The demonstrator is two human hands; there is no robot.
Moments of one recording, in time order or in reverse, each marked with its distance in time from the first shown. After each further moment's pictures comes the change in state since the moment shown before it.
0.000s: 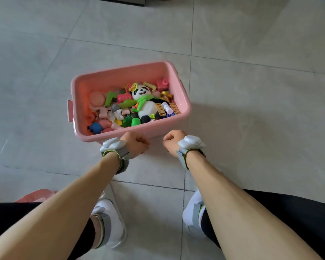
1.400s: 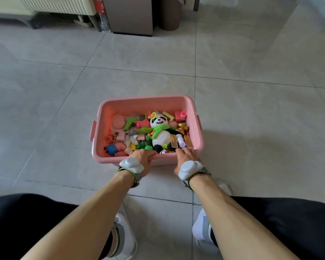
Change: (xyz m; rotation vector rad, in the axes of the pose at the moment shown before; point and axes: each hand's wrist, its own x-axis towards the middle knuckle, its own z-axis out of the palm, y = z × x) left_hand -0.011 -0.012 -0.002 0.503 0.099 0.315; right_hand -0.023 0.009 0.004 -0.663 0.116 -0.195
